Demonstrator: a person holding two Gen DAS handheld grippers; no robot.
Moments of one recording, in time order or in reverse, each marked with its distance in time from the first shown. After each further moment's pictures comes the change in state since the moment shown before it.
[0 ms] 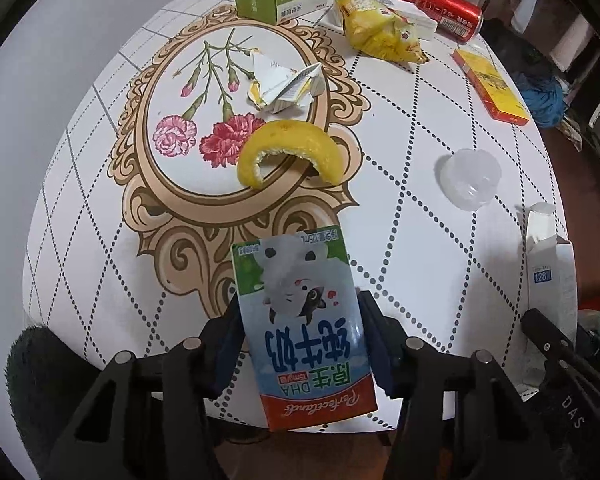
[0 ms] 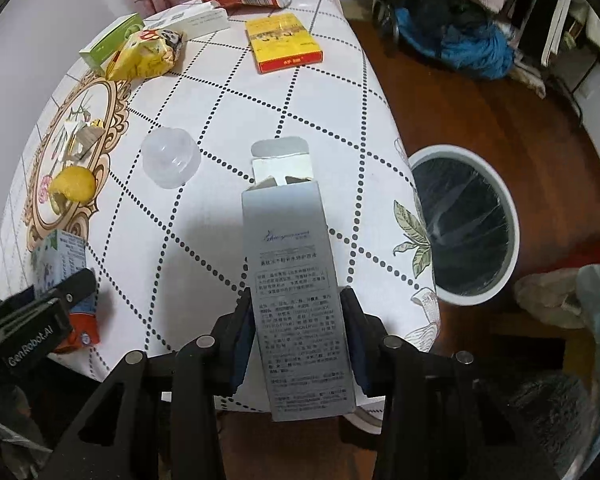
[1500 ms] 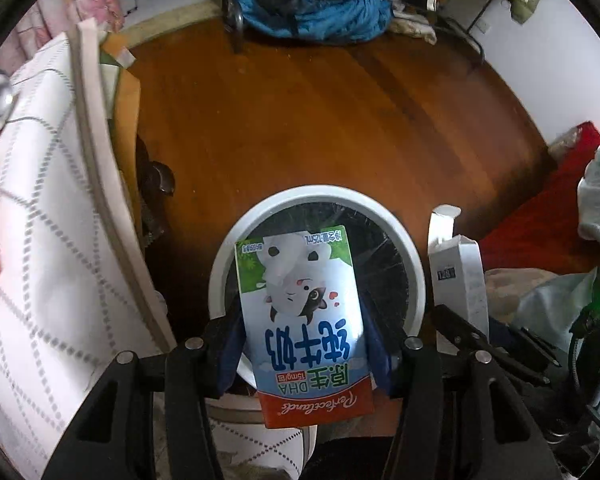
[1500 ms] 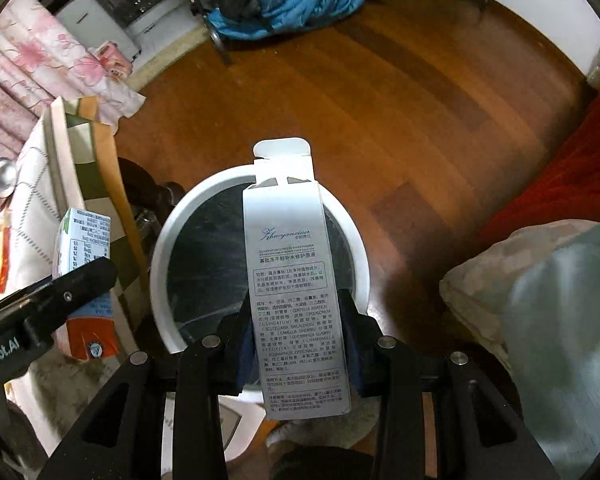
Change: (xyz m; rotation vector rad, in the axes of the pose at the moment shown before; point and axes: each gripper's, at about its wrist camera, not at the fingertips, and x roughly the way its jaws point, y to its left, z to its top) left arm 0.085 -0.372 0.092 0.511 0.085 -0.309; right arm 0.088 -0.340 0.036 0.499 -0.019 0.045
